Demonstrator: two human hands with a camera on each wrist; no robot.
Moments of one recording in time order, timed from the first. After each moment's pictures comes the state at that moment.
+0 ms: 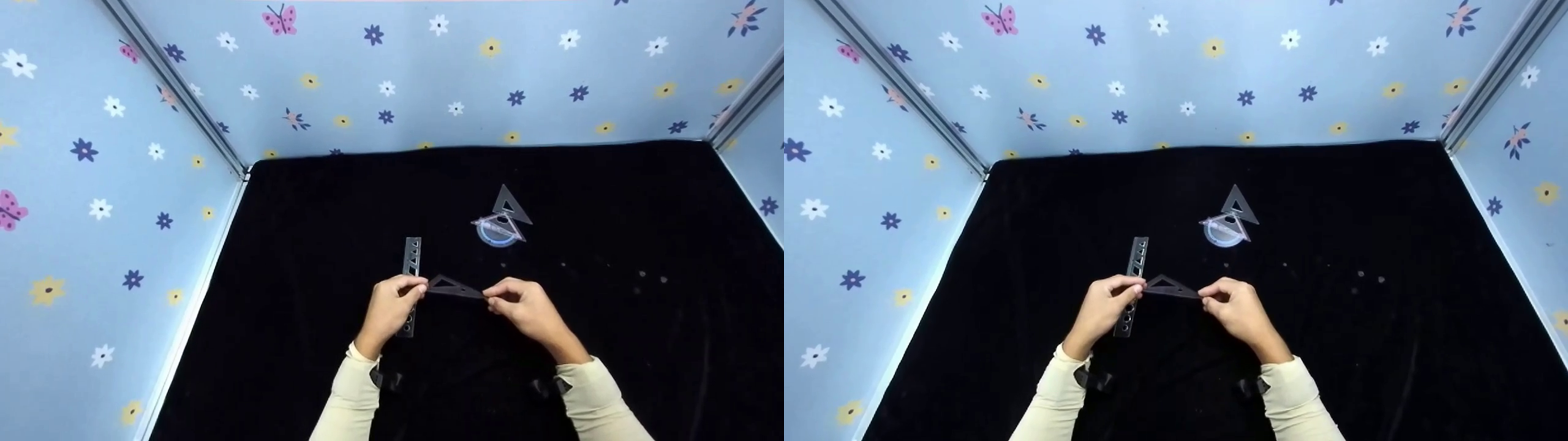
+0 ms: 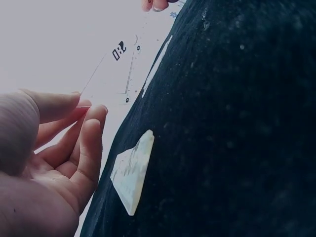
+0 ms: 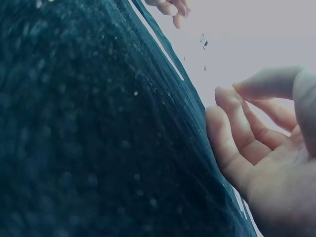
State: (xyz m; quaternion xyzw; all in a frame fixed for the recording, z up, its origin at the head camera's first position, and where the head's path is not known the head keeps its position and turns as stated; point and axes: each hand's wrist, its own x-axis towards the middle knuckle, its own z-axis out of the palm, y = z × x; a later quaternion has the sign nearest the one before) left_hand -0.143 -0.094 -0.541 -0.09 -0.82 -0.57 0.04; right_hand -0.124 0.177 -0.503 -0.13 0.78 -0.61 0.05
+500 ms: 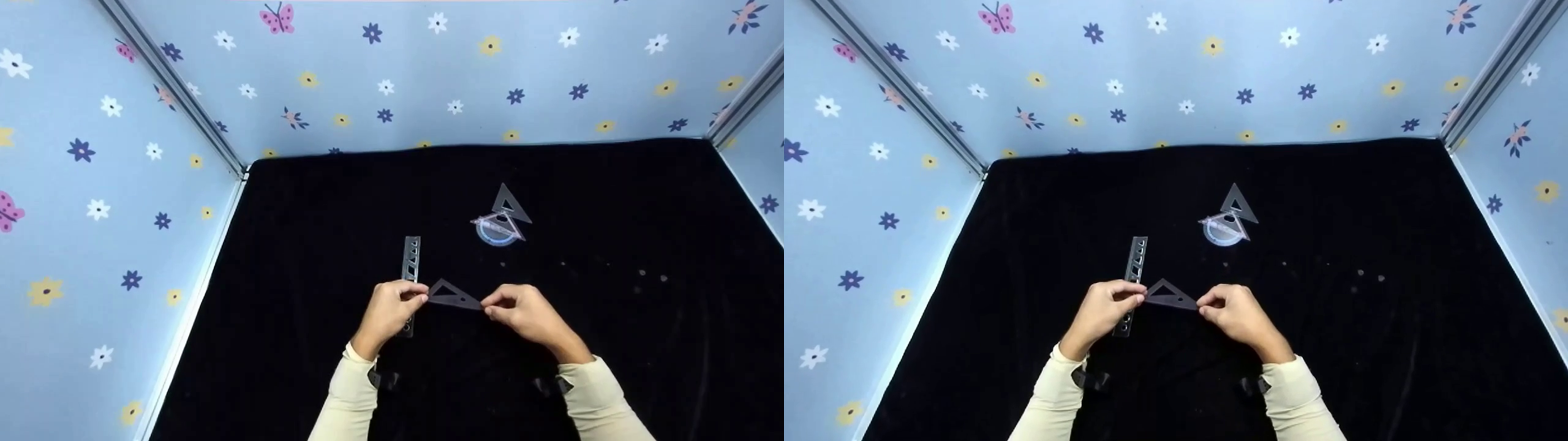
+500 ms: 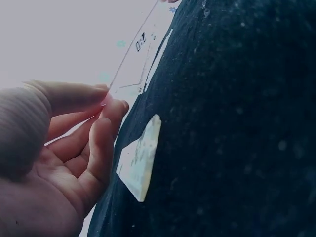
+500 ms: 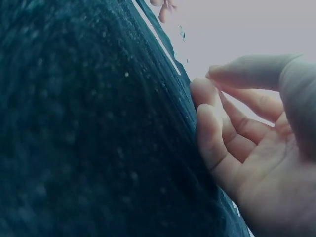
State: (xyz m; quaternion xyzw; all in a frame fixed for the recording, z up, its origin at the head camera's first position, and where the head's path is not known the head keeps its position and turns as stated) left_hand -0.140 -0.098 -0.540 -0.13 -0.85 -0.51 0.01; right_hand -0.130 0.187 -0.526 -0.16 0.82 -0.54 0.10
